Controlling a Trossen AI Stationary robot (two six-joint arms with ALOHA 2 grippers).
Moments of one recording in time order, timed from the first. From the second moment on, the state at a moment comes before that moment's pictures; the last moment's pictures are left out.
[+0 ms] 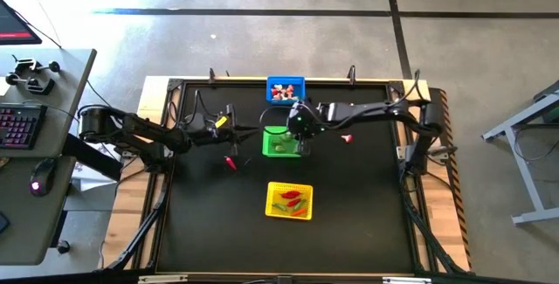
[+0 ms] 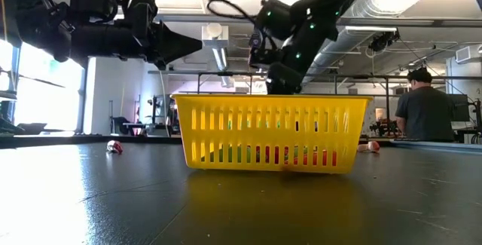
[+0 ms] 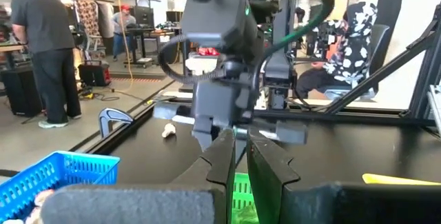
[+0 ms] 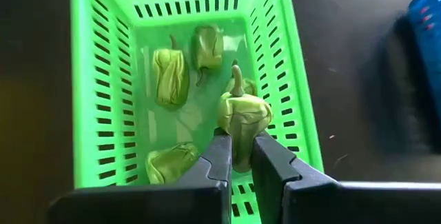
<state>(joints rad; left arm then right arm) 0.24 1.37 0.26 1.17 0.08 0.00 -0.24 1.82 1.20 -0.39 -0.02 -0.14</state>
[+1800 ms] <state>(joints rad) 0.24 1.37 0.26 1.15 0.06 0.01 -0.17 1.08 0.43 -0.50 0.41 0.90</state>
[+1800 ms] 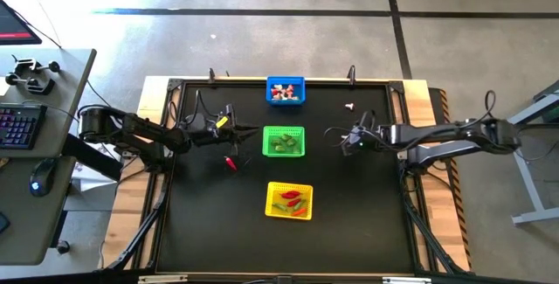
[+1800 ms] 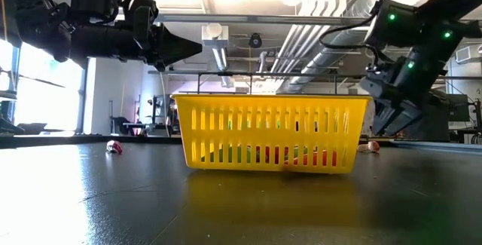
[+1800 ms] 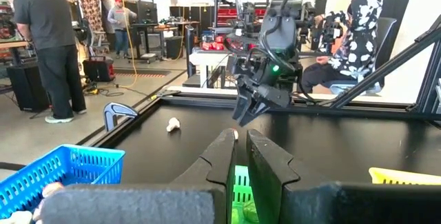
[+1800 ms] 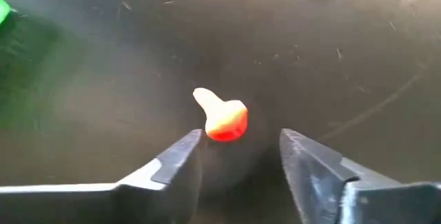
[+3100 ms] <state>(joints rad) 0.31 1.37 0.15 1.23 0.19 -0.06 -0.36 1.45 0.83 -0.02 0.30 0.12</state>
